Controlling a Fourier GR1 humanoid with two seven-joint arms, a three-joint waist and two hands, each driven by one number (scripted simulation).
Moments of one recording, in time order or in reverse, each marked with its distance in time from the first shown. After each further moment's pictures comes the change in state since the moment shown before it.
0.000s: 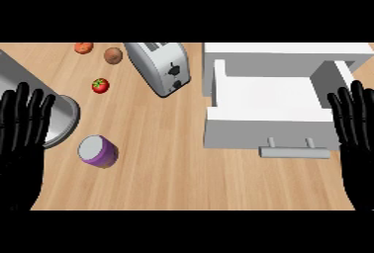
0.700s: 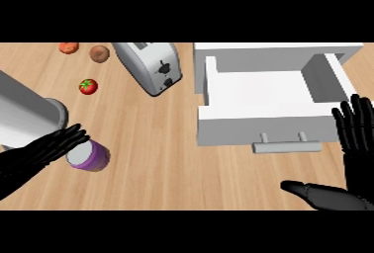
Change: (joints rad) left arm -0.003 0.462 0.007 0.248 0.522 -0.767 -0.027; right arm 0.076 0.015 -0.066 0.048 -0.024 -0.052 0.123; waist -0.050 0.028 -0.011
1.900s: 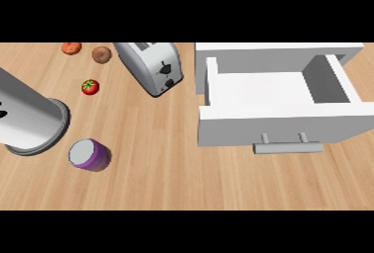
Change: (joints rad) left arm -0.242 0.443 0.018 0.720 0.546 -0.373 0.138; right arm 0.233 -0.102 -0.275 -0.030 -0.281 0.217 -0.074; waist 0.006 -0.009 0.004
